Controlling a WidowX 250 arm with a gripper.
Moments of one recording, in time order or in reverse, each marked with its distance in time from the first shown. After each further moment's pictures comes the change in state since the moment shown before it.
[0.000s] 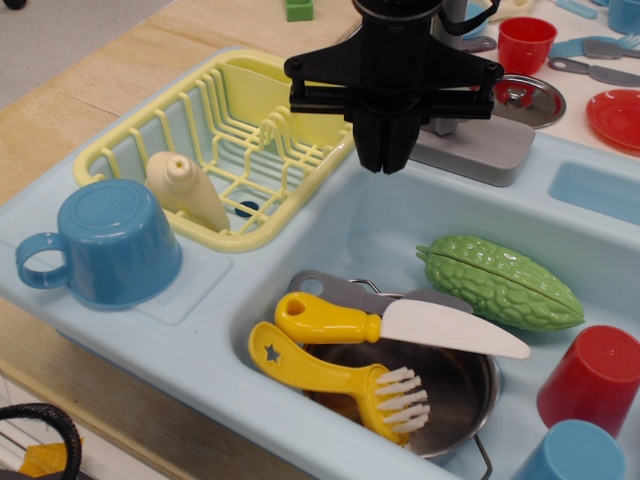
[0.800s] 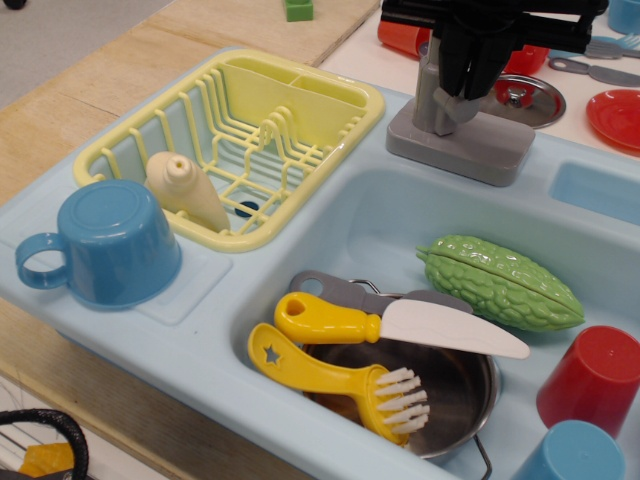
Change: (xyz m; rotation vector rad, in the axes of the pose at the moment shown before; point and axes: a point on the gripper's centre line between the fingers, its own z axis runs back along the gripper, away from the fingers) arm 0.028 -0.038 0.020 -0.006 -0.090 -0.131
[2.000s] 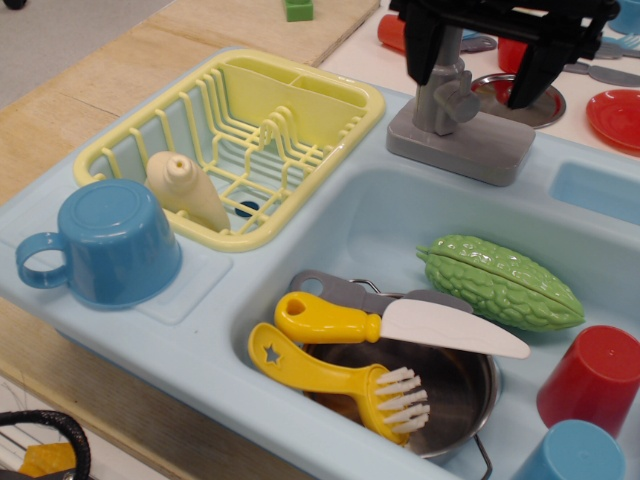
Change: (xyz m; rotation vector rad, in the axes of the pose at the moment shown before) arm 0.009 -0.013 0.005 0.036 0.033 -0.151
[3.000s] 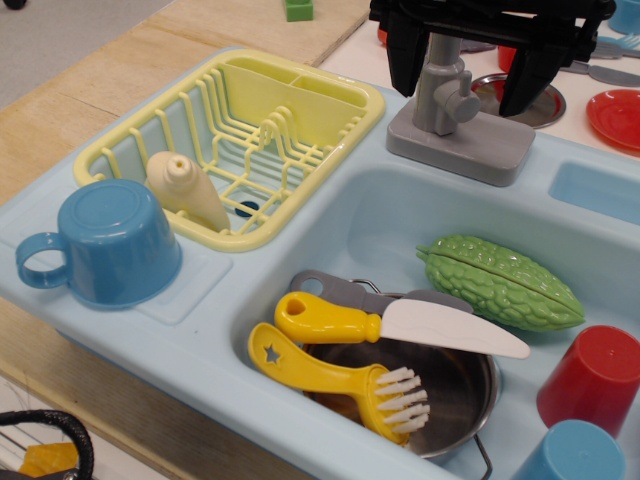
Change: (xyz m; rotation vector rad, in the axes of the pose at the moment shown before) arm -0.021 0.006 0.012 -0.016 -0.009 0.069
